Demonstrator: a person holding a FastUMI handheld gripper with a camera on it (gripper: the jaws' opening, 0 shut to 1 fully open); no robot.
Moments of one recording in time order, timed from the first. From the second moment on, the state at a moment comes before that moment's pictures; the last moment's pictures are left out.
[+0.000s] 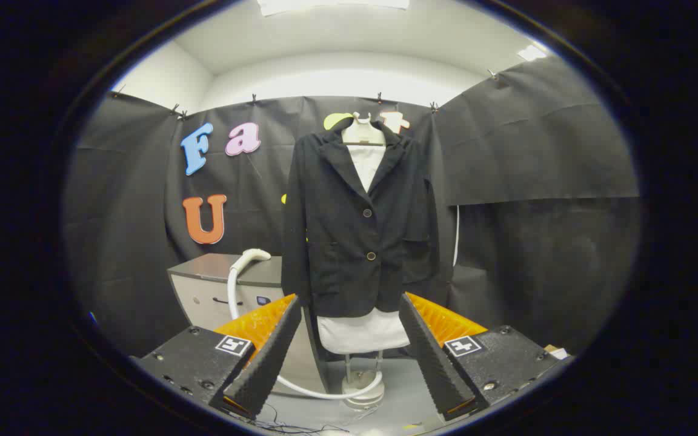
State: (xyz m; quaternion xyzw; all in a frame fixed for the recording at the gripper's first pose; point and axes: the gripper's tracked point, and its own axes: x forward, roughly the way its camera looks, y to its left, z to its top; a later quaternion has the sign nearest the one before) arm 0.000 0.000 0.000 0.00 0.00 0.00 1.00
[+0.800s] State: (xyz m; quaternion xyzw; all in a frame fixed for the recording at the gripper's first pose) arm 0.010 0.014 0.001 0.00 0.00 -0.01 1.00
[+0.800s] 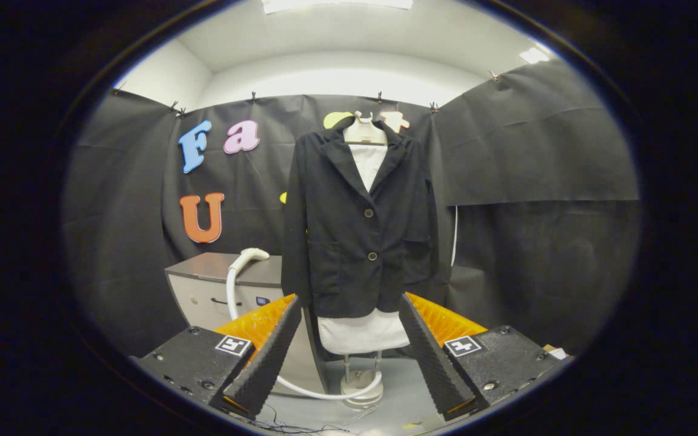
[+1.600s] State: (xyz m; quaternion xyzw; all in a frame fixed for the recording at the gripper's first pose) arm 0.158 0.153 0.062 0.00 0.01 0.06 1.00
